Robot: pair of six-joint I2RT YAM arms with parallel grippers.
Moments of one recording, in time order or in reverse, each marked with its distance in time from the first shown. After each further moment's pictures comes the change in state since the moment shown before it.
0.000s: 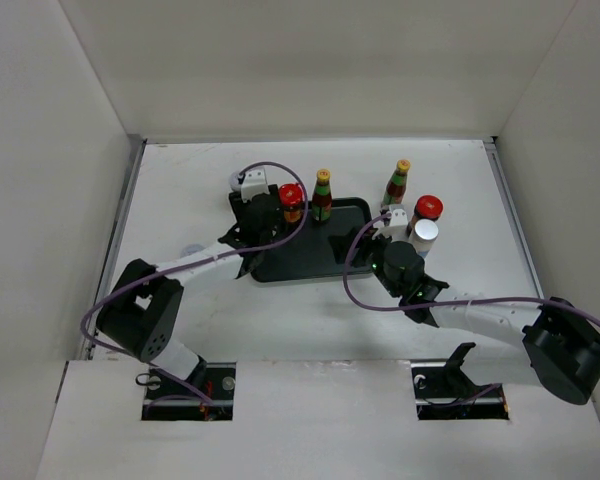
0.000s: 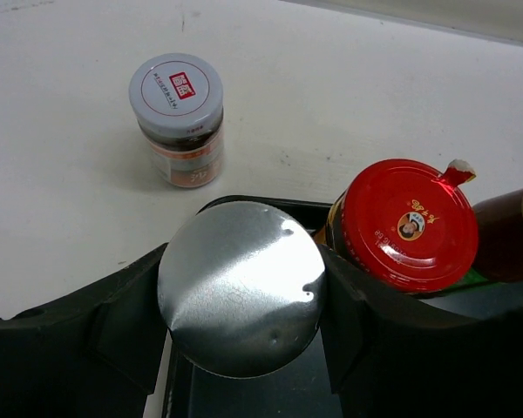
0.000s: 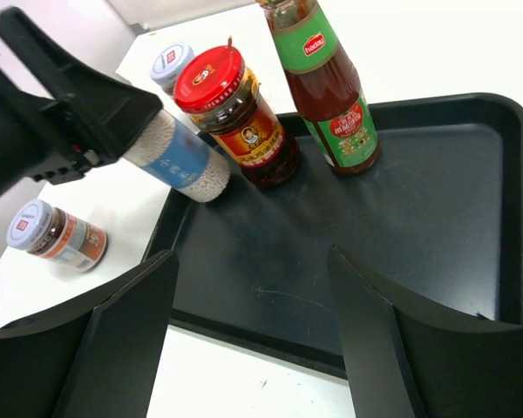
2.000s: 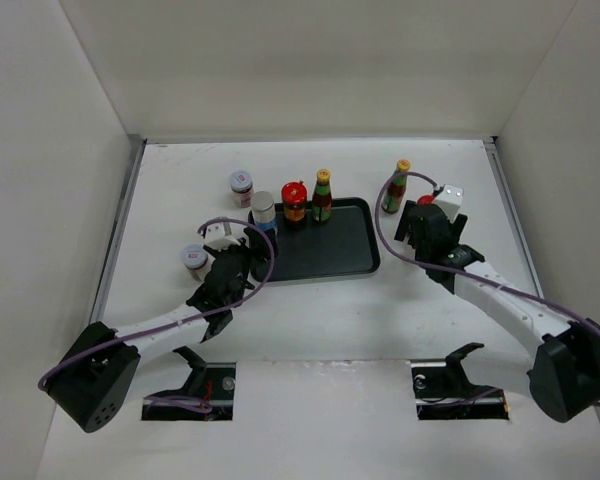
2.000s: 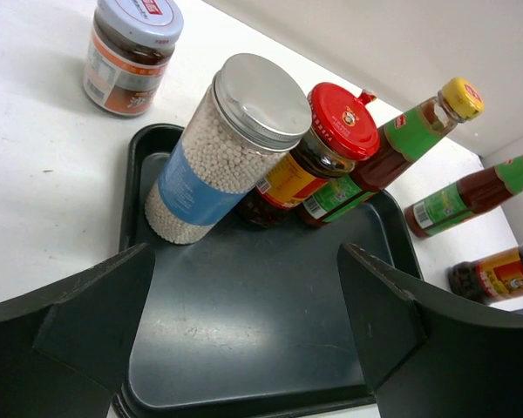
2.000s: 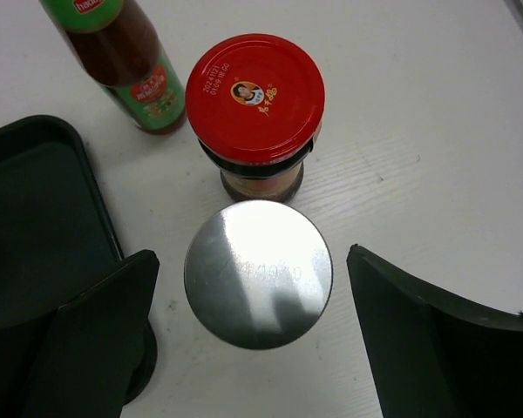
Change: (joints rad) left arm -0.047 -0.408 -0.561 0.420 0.136 -0.250; right arm -0.351 -0.084 0.245 -0.824 0.342 -0.060
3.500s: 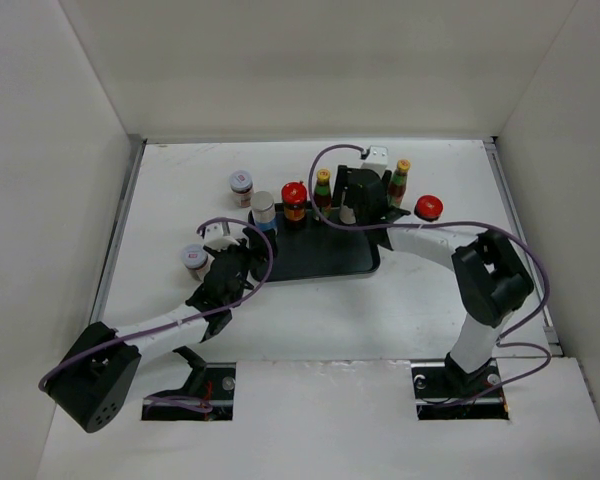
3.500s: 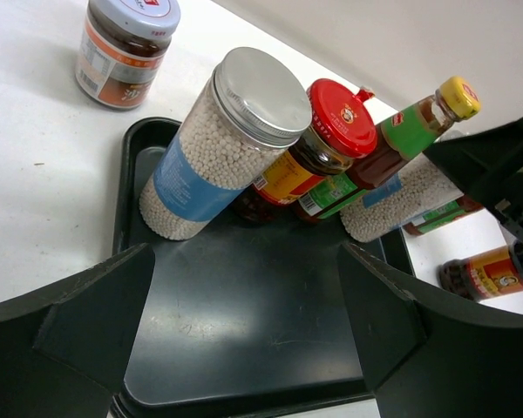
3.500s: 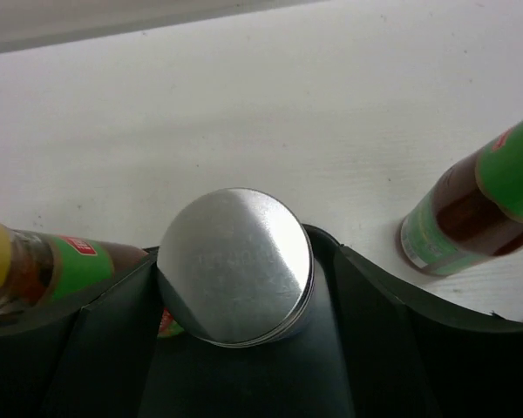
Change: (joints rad) left arm 0.010 0.002 -0.005 0.001 0.031 -0.032; right arm 0.133 0.632 0.399 0.458 -0.115 -0.102
